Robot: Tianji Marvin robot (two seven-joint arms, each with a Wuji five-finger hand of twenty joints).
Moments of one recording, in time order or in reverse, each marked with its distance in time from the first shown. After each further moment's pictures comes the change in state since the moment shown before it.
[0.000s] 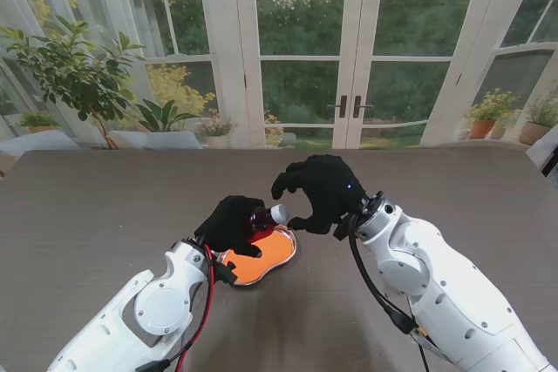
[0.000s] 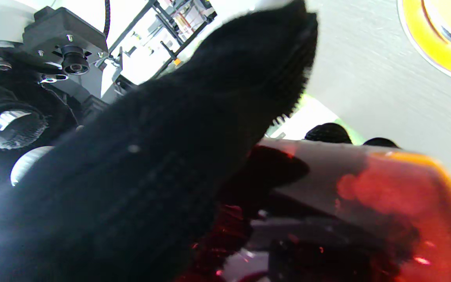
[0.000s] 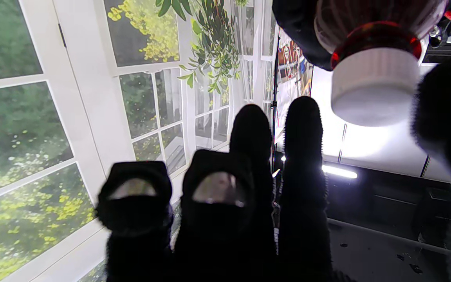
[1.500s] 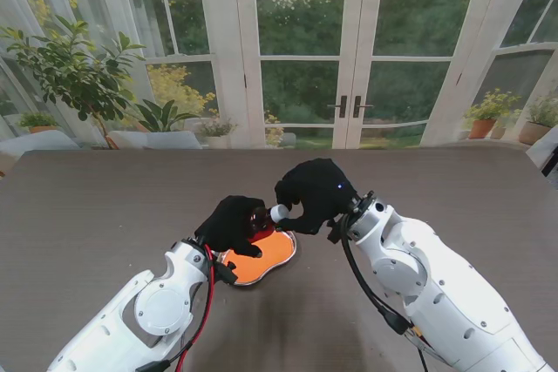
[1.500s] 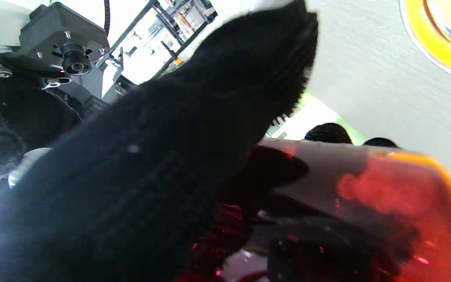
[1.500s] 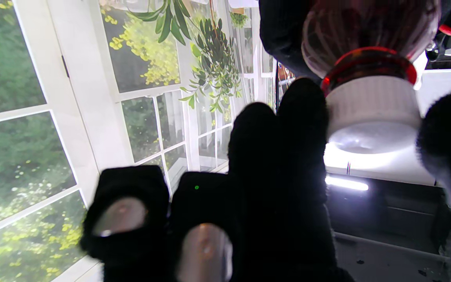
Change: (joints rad) left arm 0.001 0.001 0.000 -0.004 0.004 0.000 0.003; right arm 0.004 -0.004 -0.021 -0.028 0.069 0.045 0.126; left_hand 0.000 0.000 0.000 0.000 0.000 0.000 0.000 0.000 0.000 0.000 0.000 0.000 0.000 0.000 0.000 0.000 0.000 0.000 0.000 0.000; right_hand -0.064 0.242 -0.054 -0.046 0.288 0.073 0.185 0.063 0.235 -0.014 0.040 0.043 0.013 0.051 0.227 0.107 0.121 0.021 0.068 -0.001
